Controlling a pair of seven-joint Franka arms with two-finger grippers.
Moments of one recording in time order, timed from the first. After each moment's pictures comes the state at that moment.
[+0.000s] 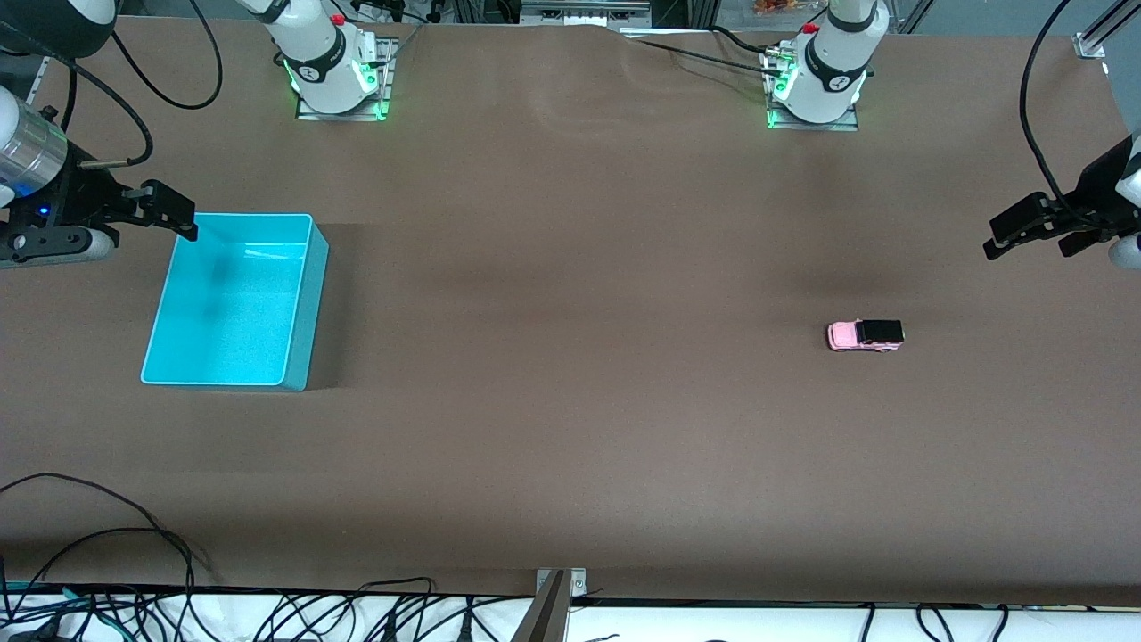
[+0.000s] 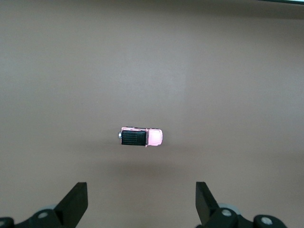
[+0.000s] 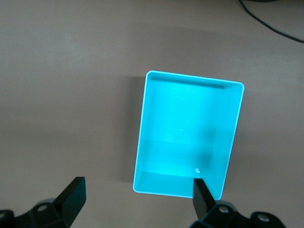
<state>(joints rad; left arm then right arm) 0.08 0.02 -0.03 -1.62 -0.04 1.68 -0.03 0.11 0.05 -0.04 -1.60 -0.02 1.63 -0.05</state>
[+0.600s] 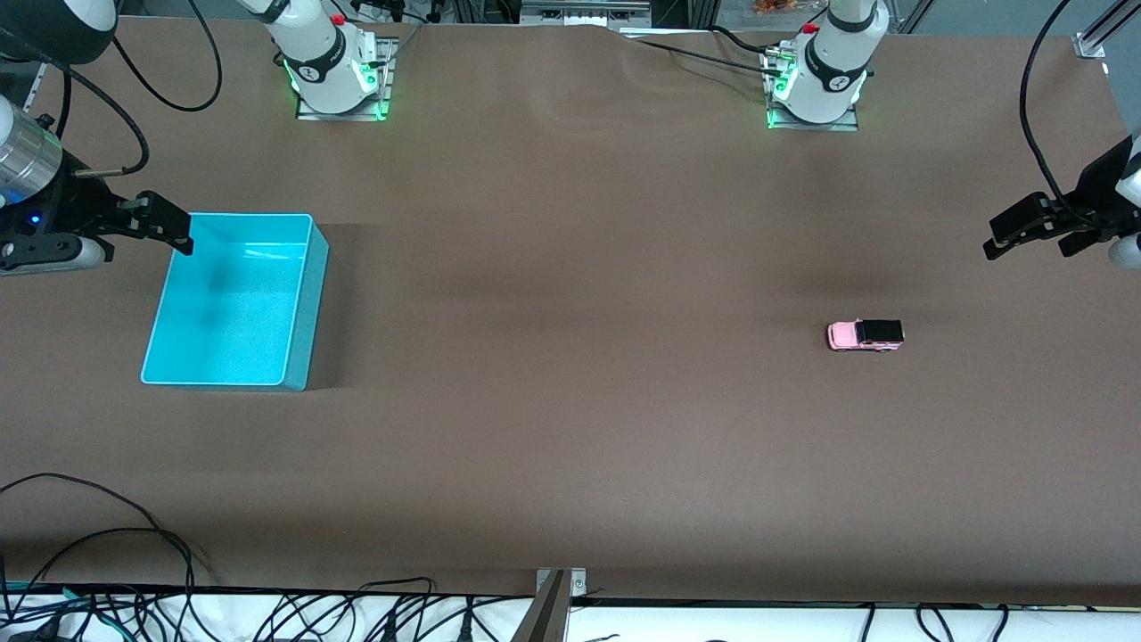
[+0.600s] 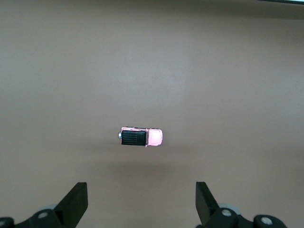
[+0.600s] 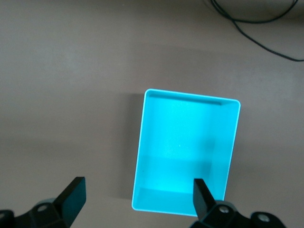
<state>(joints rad) 0.08 0.02 -0.03 -1.62 -0.04 1.68 -0.03 0.10 0.07 -0.04 -1.60 -0.02 1.71 -0.05</state>
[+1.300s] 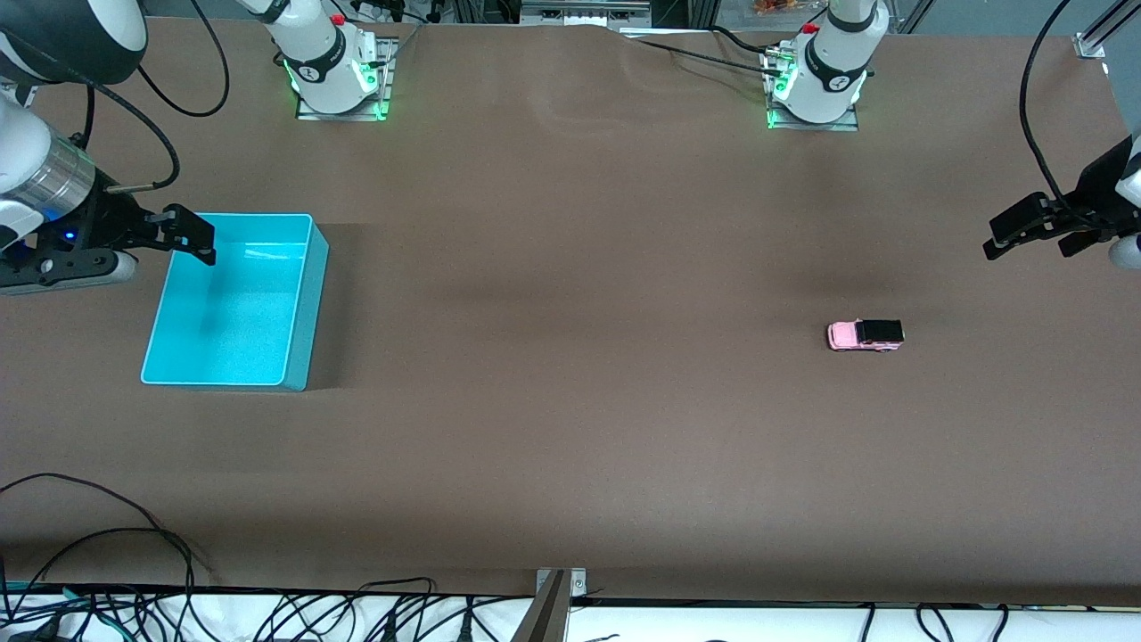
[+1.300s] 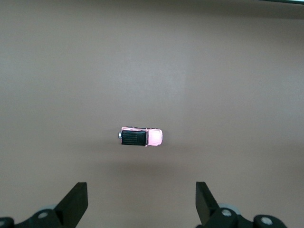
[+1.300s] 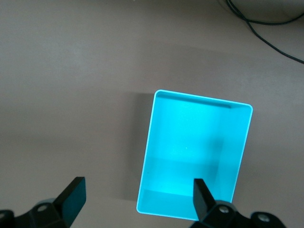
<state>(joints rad) 0.08 0.02 -0.03 -1.62 -0.04 1.68 -0.03 0.12 0.10 -0.02 -1.60 -0.02 1.71 -0.05</state>
